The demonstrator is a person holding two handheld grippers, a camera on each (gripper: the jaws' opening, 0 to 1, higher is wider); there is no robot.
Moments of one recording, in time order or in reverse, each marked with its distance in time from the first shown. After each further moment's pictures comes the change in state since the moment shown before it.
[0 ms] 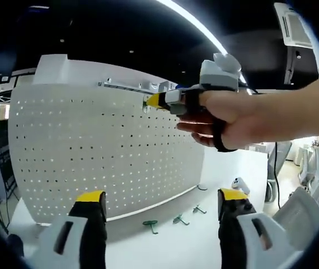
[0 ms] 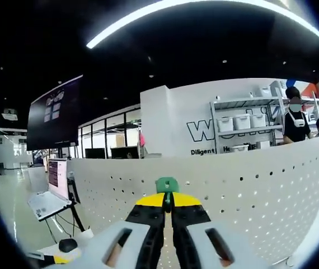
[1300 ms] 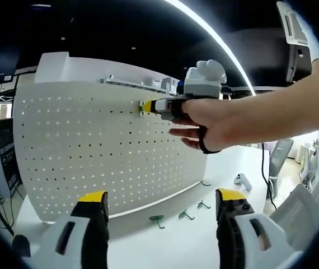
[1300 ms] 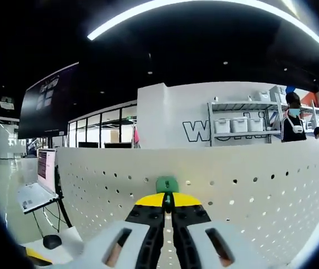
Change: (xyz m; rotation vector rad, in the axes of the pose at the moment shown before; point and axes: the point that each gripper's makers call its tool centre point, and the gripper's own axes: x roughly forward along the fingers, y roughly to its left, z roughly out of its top) left arm -0.012 0.017 -0.002 -0.006 0.033 0.019; right arm 0.035 -0.006 -0.017 -0.040 -0.006 -0.043
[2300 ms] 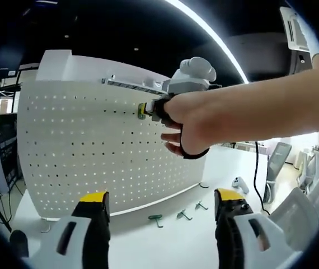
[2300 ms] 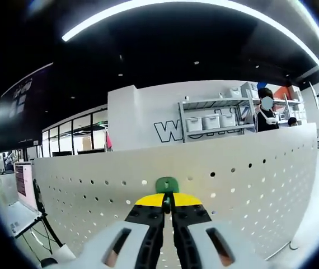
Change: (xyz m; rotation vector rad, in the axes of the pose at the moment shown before) left arm -0.011 0.004 -0.002 -0.038 -0.011 -0.004; right arm 0.008 -0.002 -0.005 0.062 0.003 -0.236
